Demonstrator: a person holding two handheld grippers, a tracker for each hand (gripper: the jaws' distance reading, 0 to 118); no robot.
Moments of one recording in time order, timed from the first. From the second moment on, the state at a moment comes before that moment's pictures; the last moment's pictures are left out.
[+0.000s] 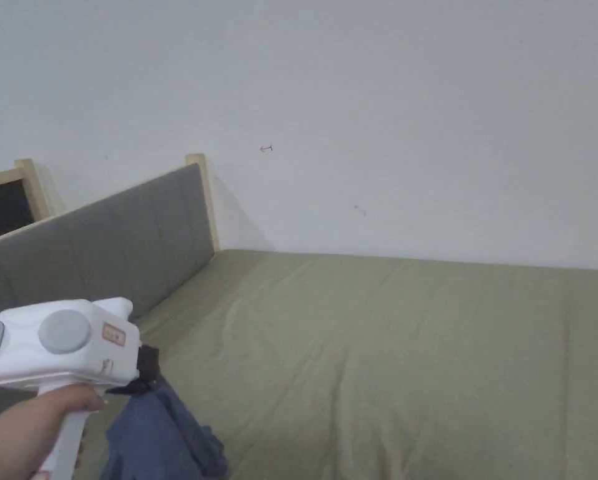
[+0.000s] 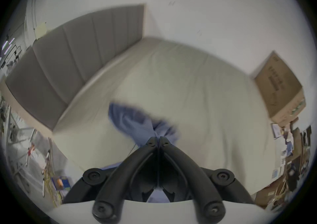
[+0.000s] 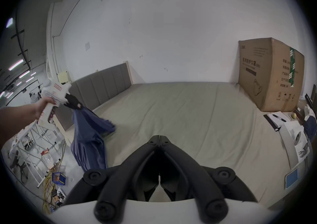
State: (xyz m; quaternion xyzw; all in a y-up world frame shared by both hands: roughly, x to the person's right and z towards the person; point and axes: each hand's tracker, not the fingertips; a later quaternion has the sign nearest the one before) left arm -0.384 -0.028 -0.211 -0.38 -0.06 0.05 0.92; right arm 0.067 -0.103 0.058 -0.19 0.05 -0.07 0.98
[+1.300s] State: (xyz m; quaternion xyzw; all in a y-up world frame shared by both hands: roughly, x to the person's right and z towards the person) left arm 0.039 -0.218 -0.189 -0.52 -0.38 -0.05 0.77; right arm 0.191 -0.125 0.115 -0.21 -0.11 -0.11 0.96
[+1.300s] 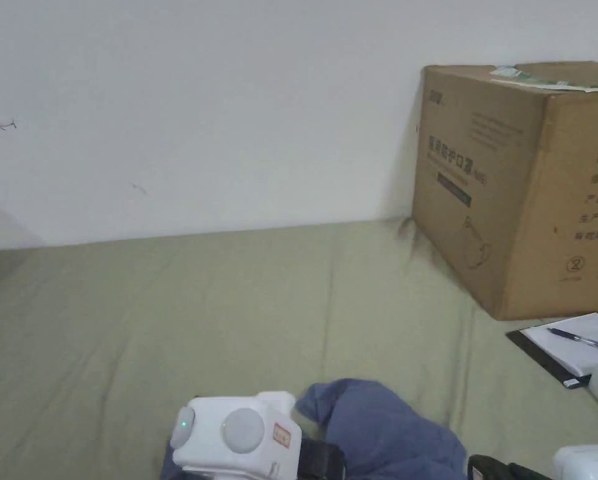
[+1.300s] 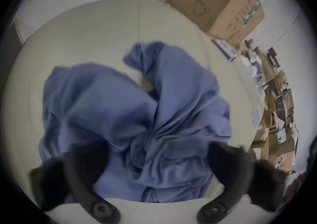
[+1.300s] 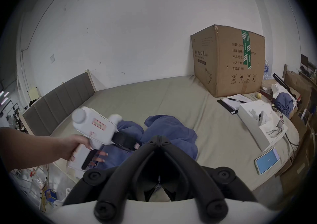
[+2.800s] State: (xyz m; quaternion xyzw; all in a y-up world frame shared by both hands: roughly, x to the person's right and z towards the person) left arm -0.009 -0.173 -0.318 -0.53 -0.25 -0.13 0.80; right arm 0.177 -0.131 0.102 -0.09 -0.17 -0.07 0.98
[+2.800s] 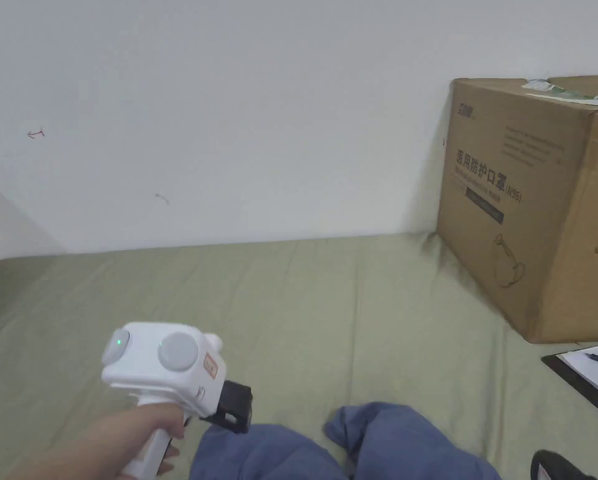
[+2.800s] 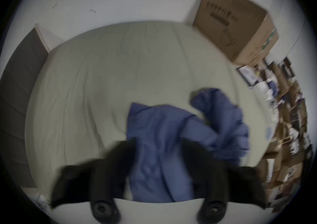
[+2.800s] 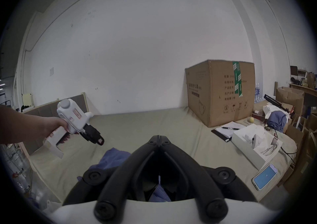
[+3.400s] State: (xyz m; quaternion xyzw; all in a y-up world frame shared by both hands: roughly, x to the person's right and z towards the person) left arm -0.020 -0.295 -0.341 -0.49 -0.23 -0.12 0.83; right arm 0.225 -0.183 0.005 -0.20 -0.13 -0.10 0.97
